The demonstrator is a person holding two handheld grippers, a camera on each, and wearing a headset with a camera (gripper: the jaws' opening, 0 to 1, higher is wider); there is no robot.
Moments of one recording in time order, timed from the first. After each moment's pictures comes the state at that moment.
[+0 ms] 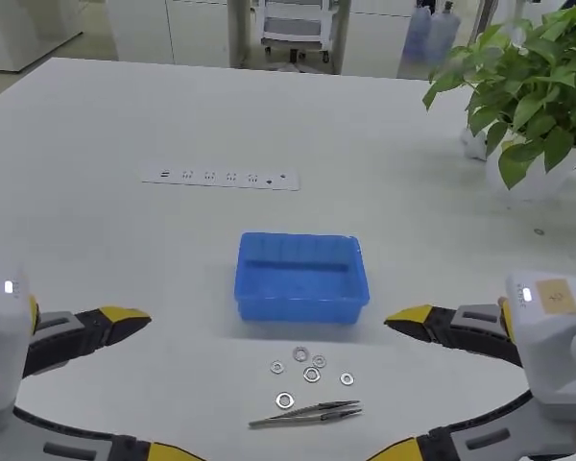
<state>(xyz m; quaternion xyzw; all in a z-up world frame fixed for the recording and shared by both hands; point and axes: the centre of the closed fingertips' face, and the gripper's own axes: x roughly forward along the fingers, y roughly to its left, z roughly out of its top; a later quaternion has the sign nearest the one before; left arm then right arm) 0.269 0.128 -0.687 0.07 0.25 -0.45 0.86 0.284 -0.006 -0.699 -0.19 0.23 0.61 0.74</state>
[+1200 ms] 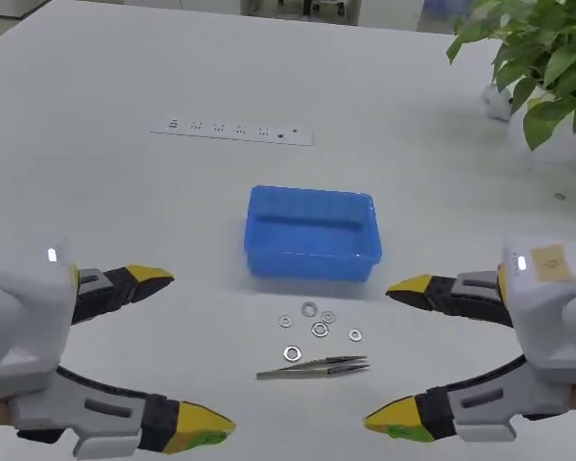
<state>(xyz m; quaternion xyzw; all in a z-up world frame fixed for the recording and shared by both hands) 0.274 0.115 -0.712 0.10 0.23 -0.45 0.86 0.288 0.000 -0.727 -0.23 0.24 0.61 0.72</state>
